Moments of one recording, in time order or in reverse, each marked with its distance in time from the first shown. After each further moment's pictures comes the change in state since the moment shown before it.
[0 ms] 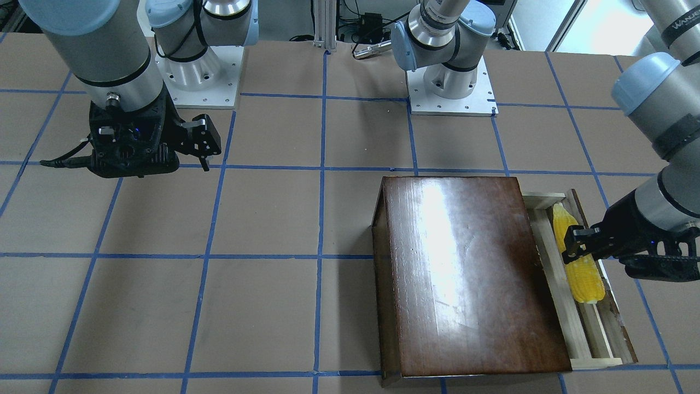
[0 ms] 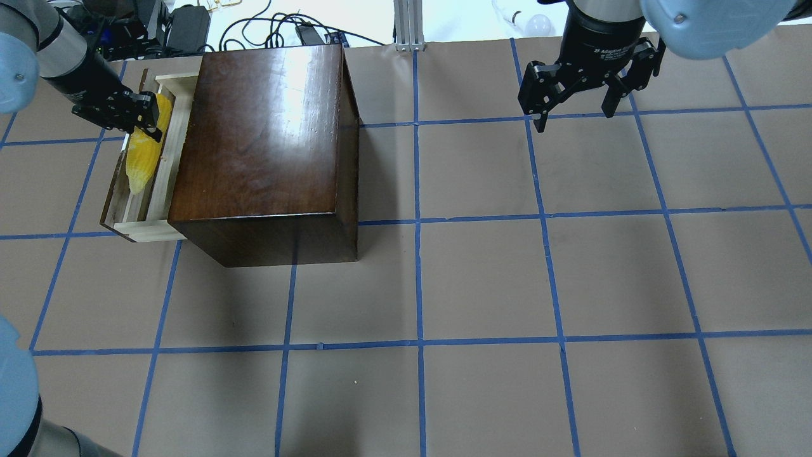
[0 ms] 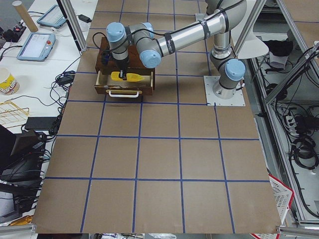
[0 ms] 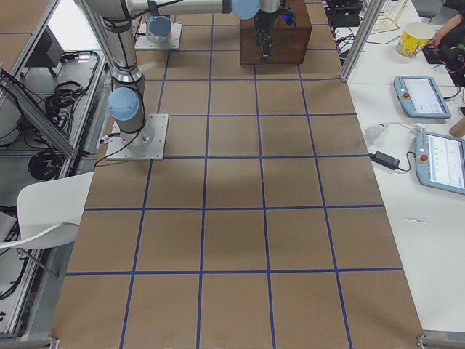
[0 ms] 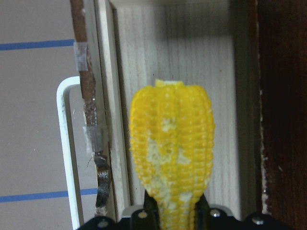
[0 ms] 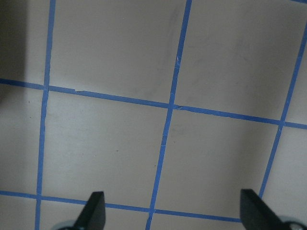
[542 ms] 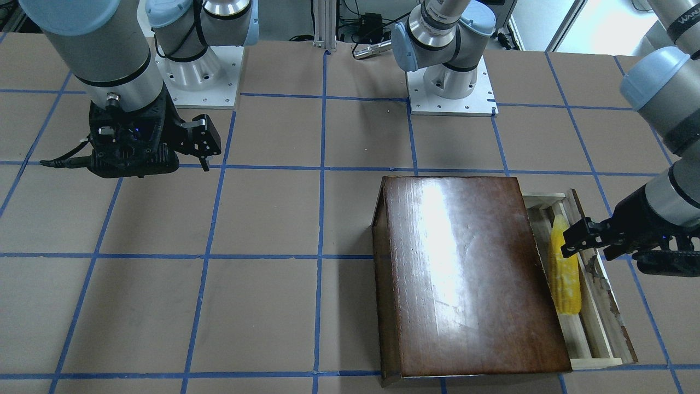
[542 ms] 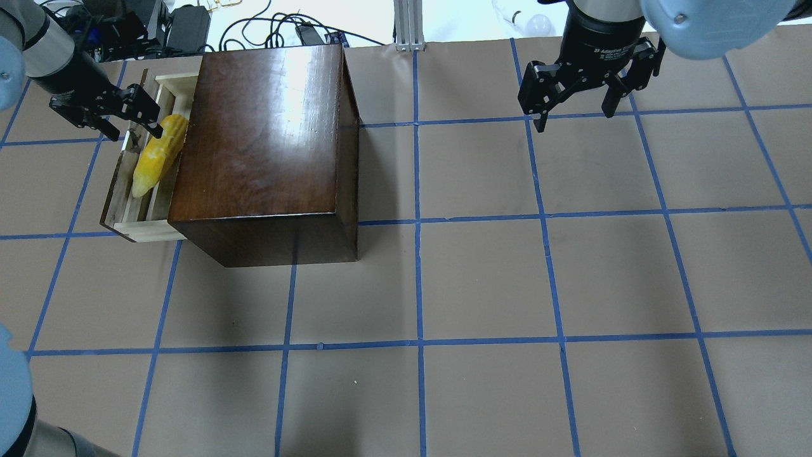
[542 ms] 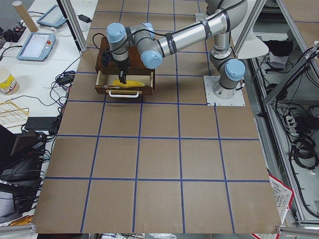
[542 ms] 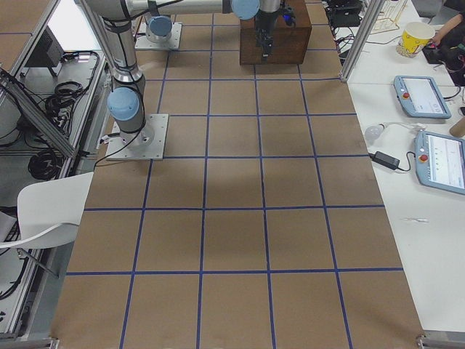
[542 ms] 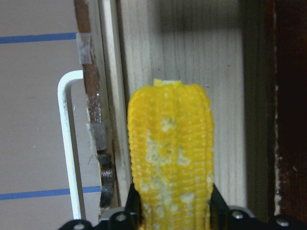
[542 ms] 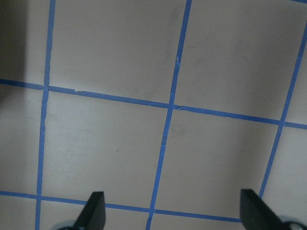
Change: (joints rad) left arm 0.023 0.011 0.003 -0.013 0.000 0.000; right arm 0.000 0.000 0.000 0.000 0.000 0.001
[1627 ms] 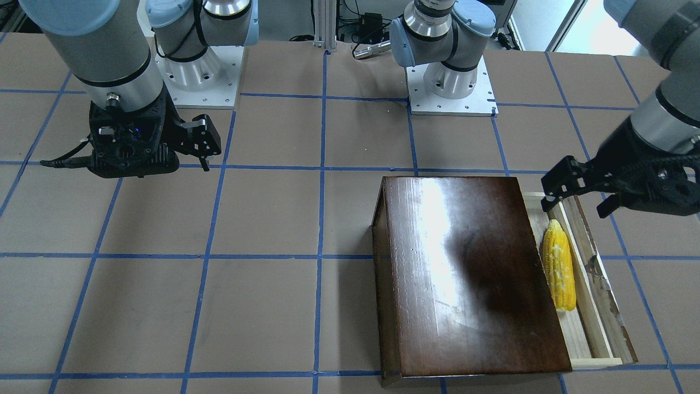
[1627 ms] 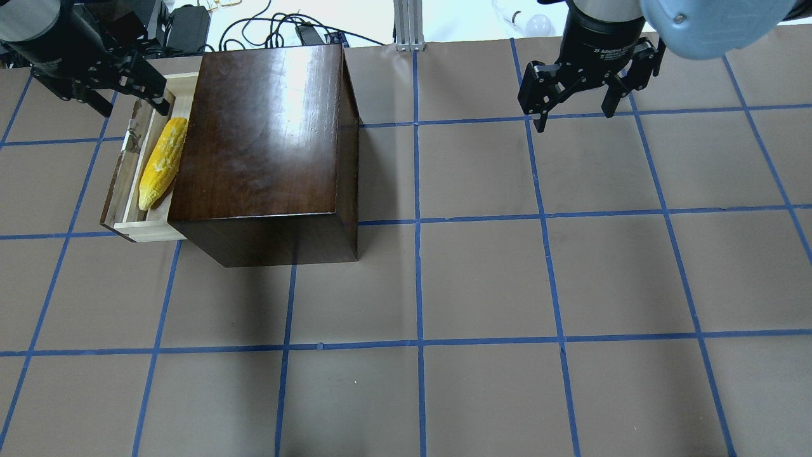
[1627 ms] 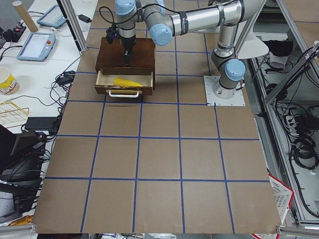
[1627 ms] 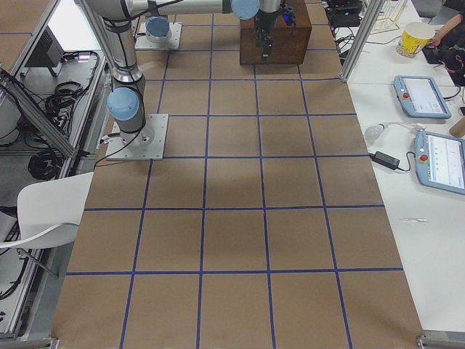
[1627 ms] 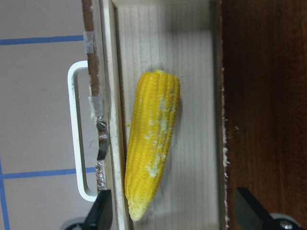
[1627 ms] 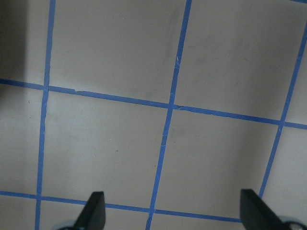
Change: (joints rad) left arm -0.124 0.176 0.014 -0.124 -0.004 -0.081; right arm 0.000 0.000 0.000 0.000 0.000 -0.001
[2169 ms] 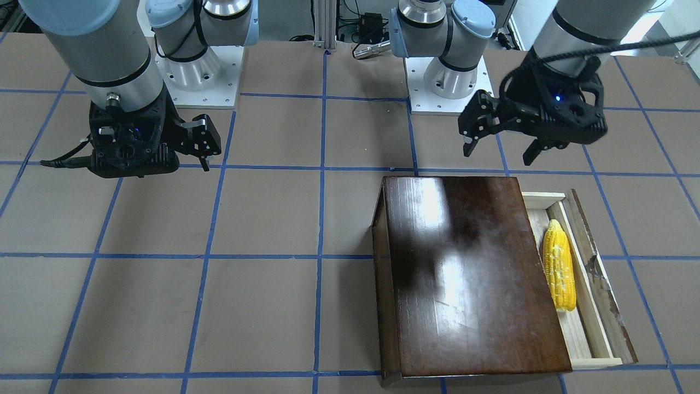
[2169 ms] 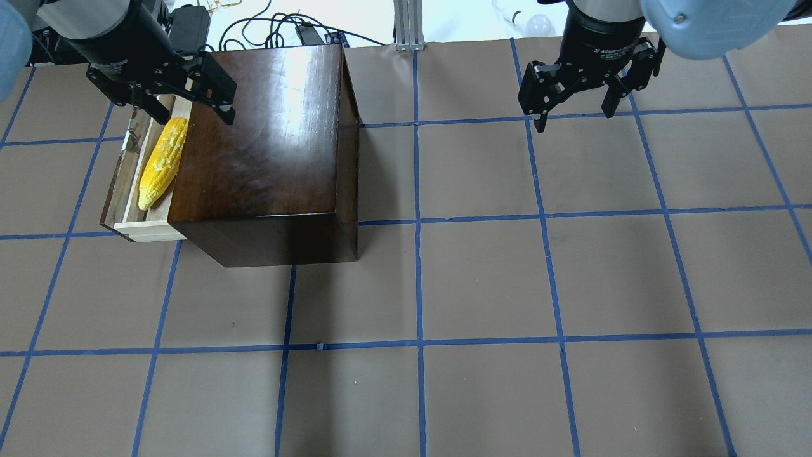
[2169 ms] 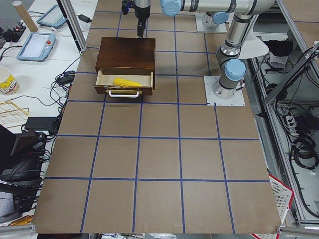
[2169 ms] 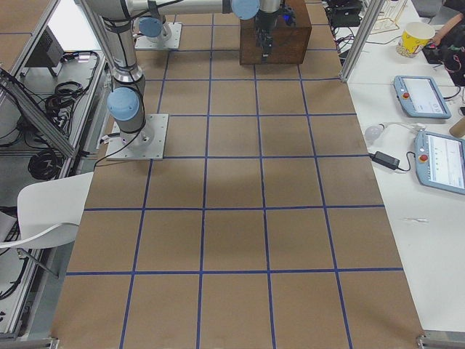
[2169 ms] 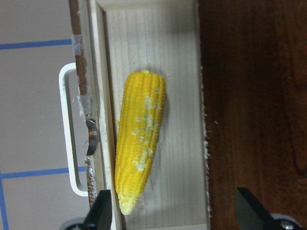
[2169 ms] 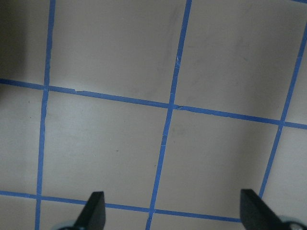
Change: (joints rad) left arm -0.200 0.127 -0.026 -0.089 0.005 -0.162; right arm 0.000 0.000 0.000 0.001 0.000 0.000
